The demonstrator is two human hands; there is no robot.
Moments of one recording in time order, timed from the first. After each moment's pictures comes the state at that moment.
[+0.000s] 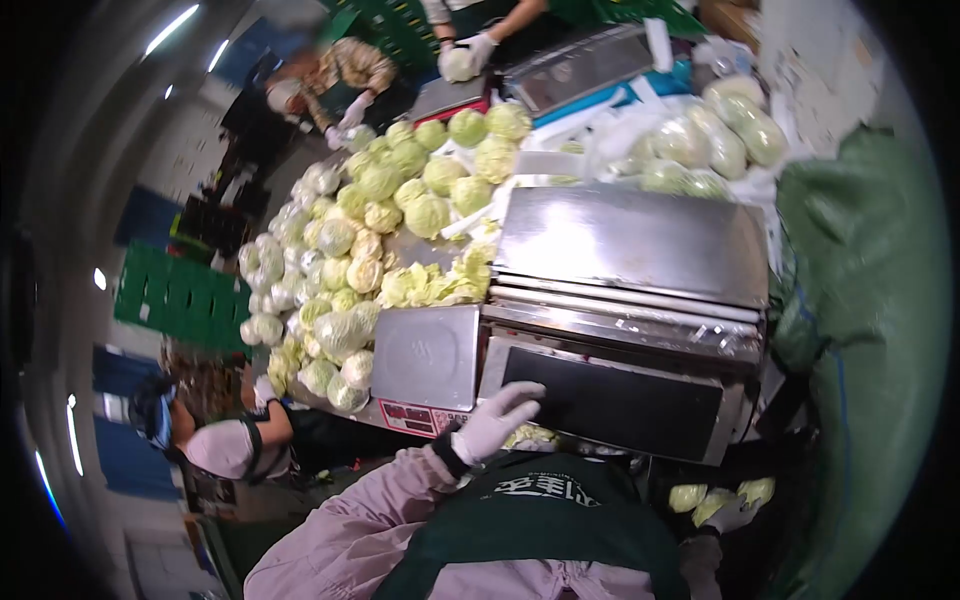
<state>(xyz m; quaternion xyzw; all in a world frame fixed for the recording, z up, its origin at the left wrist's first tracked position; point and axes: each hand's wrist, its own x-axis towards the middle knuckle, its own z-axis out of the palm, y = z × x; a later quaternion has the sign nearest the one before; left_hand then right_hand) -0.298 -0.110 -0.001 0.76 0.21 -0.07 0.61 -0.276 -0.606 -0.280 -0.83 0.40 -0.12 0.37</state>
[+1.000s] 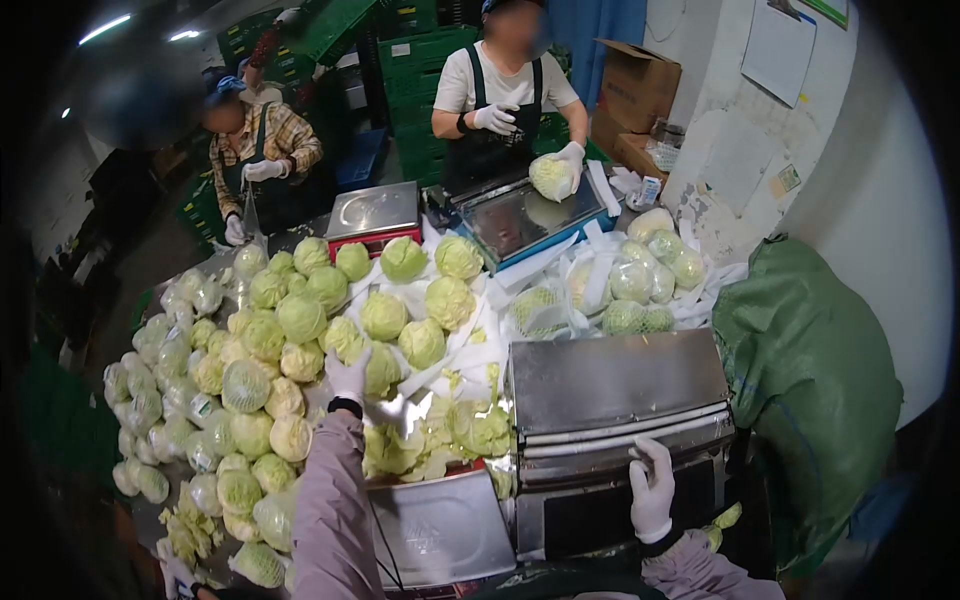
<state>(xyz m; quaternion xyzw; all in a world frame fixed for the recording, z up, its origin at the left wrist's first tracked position) -0.122 0.374 -0.108 0.78 0.42 0.26 0.38 -0.188 -0.135 0.024 -0.79 -0.07 -0.06 0.60</state>
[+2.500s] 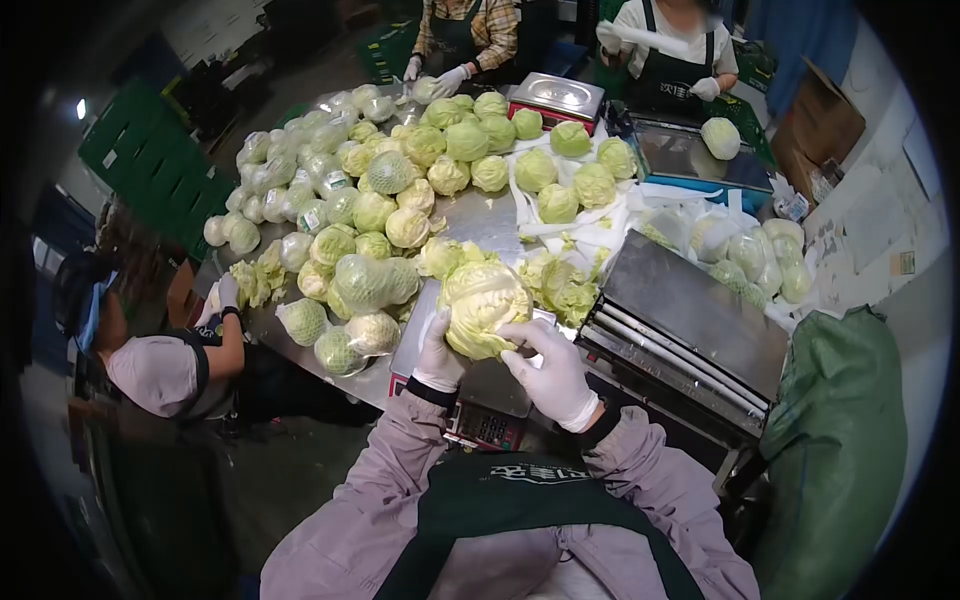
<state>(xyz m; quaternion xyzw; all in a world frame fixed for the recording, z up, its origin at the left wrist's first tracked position) -0.381 0.111 0.002 0.28 0.10 0.28 0.91 -0.263 -0.033 0.074 -0.64 -0.51 0.19 0.53</state>
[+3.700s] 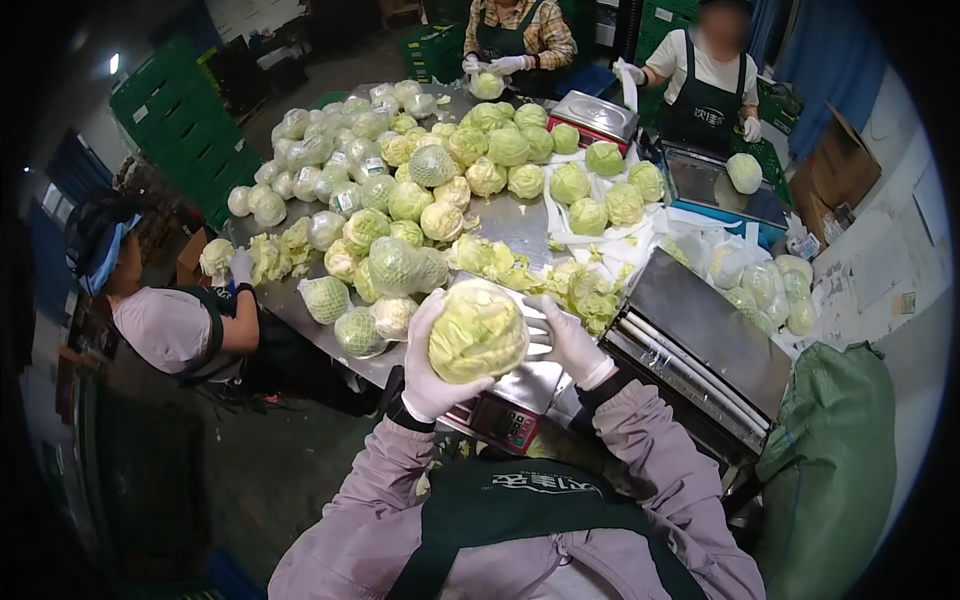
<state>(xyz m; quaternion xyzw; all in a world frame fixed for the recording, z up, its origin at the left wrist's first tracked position) -0.474 0.092 0.057 0.81 0.17 0.46 0.33 -0.251 0.010 0.024 -0.47 -0.24 0.65 0.55</state>
